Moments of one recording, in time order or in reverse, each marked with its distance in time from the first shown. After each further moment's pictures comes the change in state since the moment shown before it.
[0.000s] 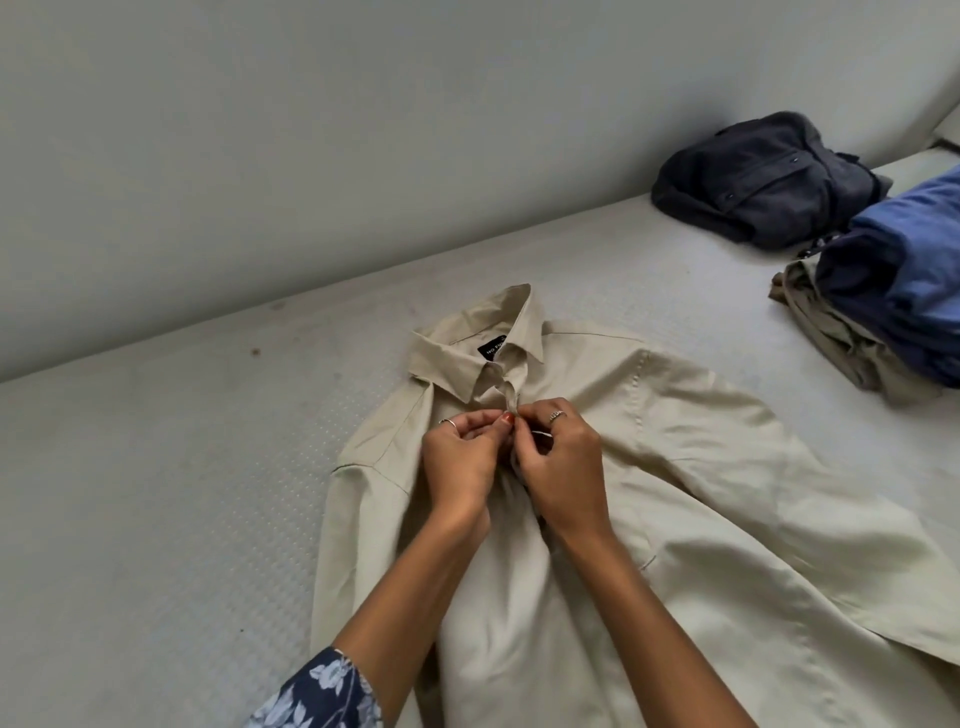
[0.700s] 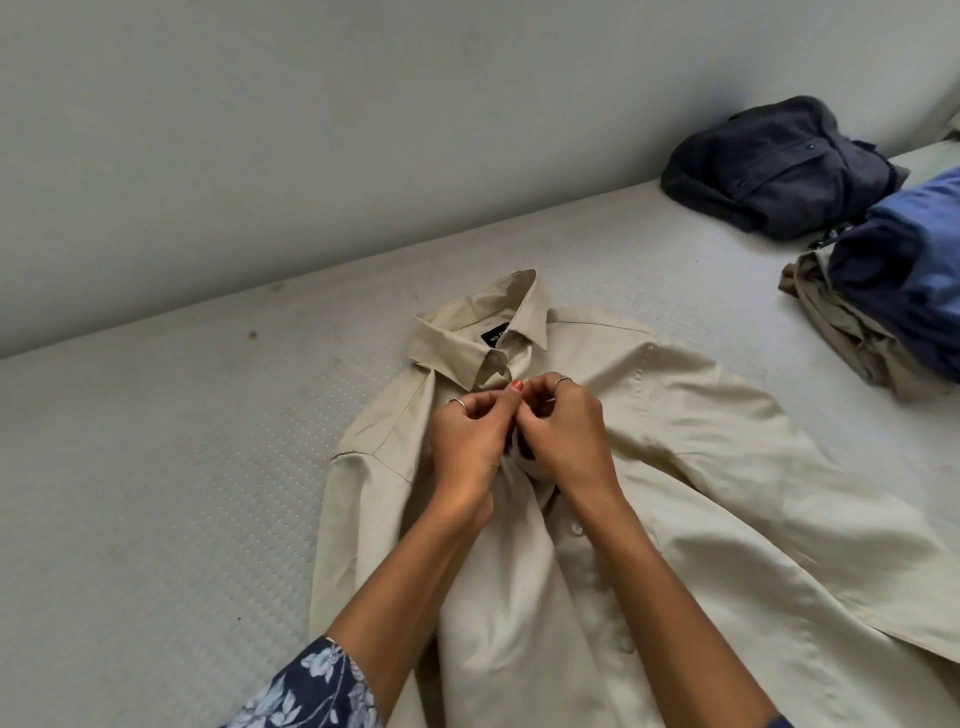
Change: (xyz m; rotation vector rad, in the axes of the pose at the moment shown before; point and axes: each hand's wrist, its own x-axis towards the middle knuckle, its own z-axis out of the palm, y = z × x) left_hand 0.004 0.002 0.004 0.038 -0.032 0.030; right_hand 0.023 -0.015 -0.004 0.026 -0.141 0.274
